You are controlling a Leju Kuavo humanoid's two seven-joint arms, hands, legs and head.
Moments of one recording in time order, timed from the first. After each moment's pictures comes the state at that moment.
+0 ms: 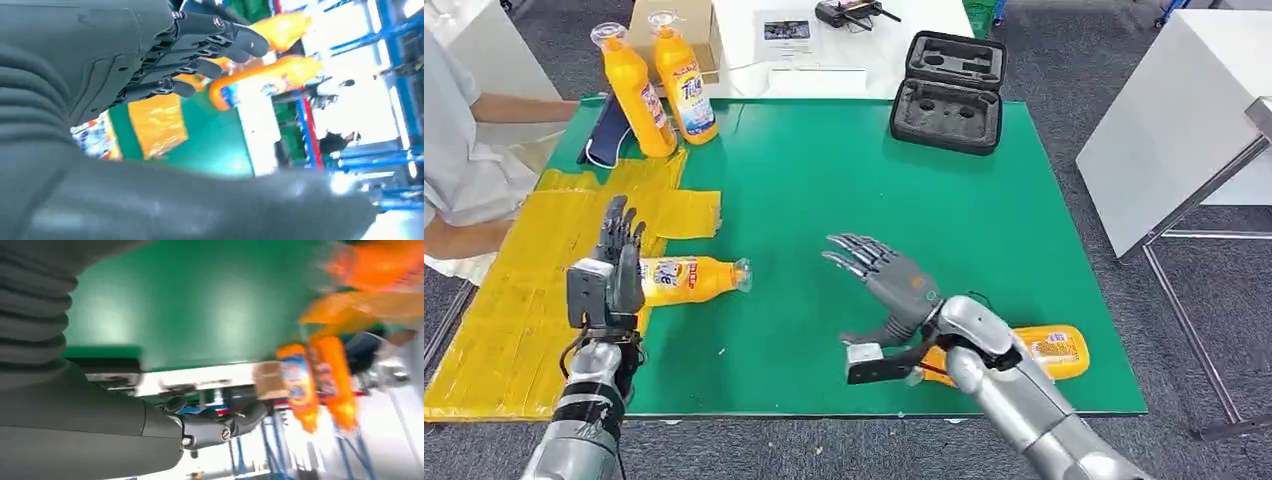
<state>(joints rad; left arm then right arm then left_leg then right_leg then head) -0.39 -0.12 0.18 -1.01 -0.36 0.03 -0.58 -0.37 -0.19 0.59 -1.28 0.87 -0.13 -0.39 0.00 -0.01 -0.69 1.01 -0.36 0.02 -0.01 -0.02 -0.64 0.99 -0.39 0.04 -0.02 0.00</state>
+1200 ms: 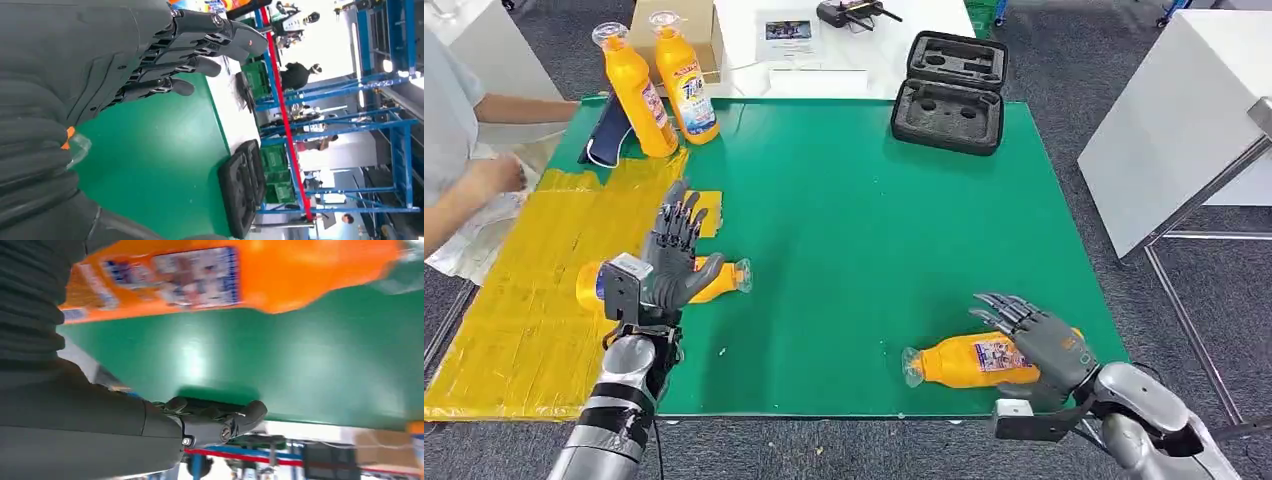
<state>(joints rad) -0.38 -0.16 -0.03 -1.11 -0.24 -0.04 -0.53 0.03 -0.53 0.19 -1.54 0.87 0.03 -0.46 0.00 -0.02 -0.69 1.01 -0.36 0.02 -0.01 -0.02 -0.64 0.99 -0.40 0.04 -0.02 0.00</state>
